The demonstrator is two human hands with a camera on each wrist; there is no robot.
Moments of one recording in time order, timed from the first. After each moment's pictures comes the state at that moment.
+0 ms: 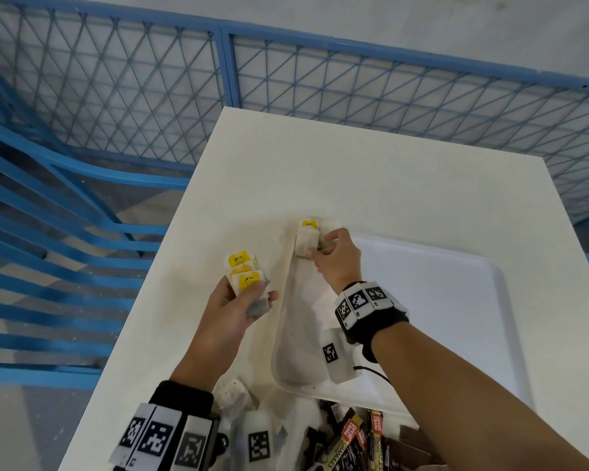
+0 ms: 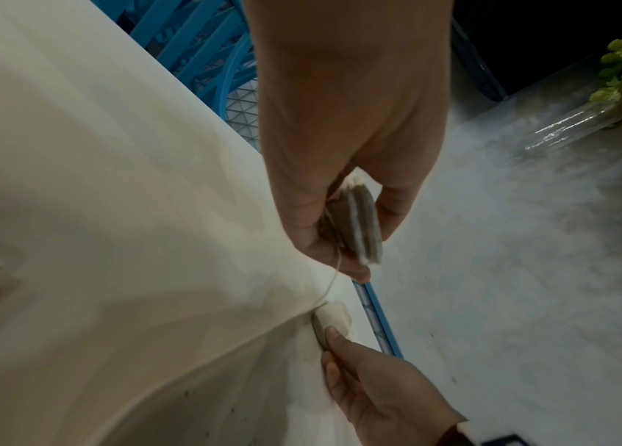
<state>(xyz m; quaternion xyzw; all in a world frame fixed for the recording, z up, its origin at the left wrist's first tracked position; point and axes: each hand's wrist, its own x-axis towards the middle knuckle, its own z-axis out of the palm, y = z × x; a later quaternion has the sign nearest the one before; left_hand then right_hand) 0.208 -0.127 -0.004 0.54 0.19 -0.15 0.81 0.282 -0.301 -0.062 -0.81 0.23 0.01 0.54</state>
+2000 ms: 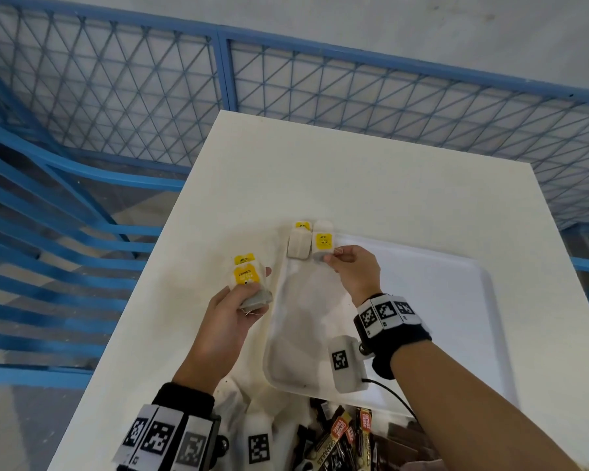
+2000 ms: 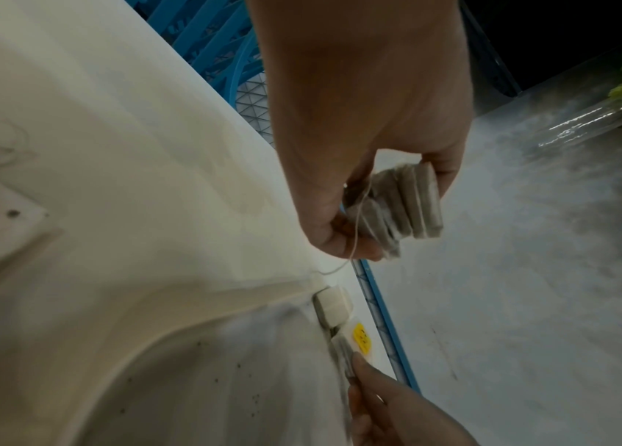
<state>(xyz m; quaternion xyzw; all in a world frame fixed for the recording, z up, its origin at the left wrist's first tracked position) 0.201 -0.136 -0.004 0.49 0.18 -0.17 0.84 0.260 -0.336 -0.051 -0.78 0.29 0.00 0.56</state>
